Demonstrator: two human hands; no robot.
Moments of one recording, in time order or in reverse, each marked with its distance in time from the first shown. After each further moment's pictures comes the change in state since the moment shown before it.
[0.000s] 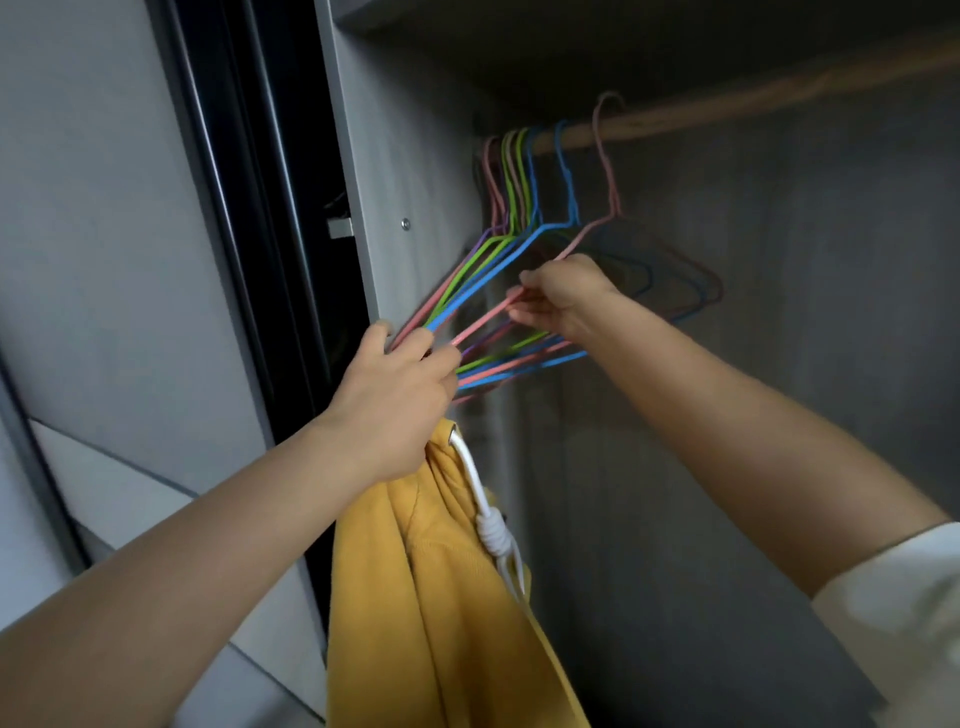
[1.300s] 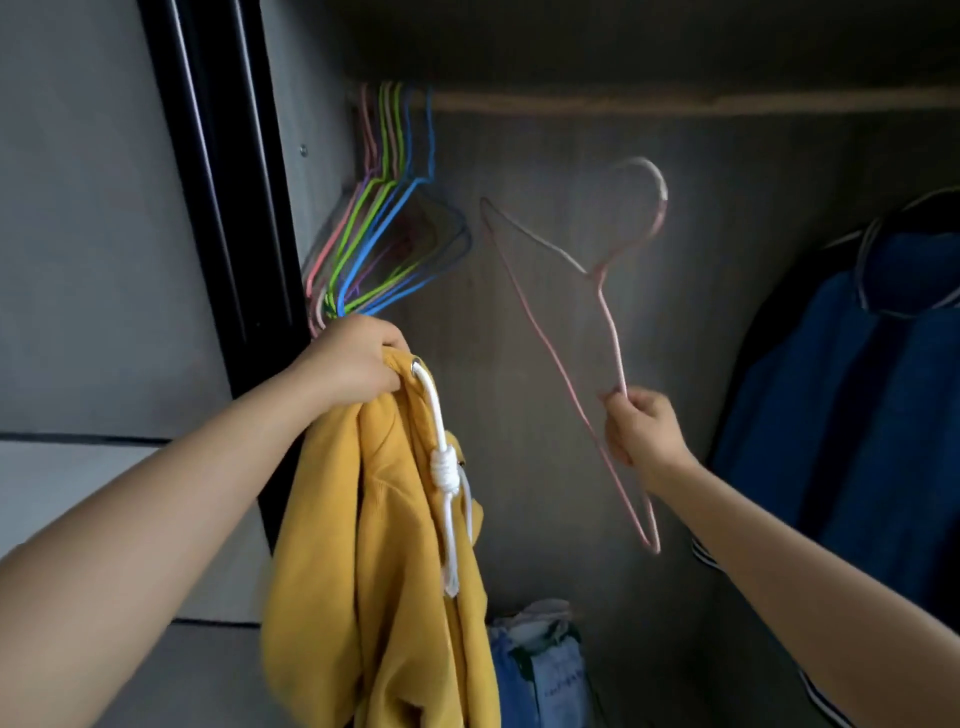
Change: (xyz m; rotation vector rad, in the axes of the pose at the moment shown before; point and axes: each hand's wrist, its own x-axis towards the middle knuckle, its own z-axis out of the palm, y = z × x) left_hand -0.028 0.020 -0.010 -1.264 -0.156 -0.219; right_hand -0.226 0.098 -0.101 -0.468 0.616 -0.084
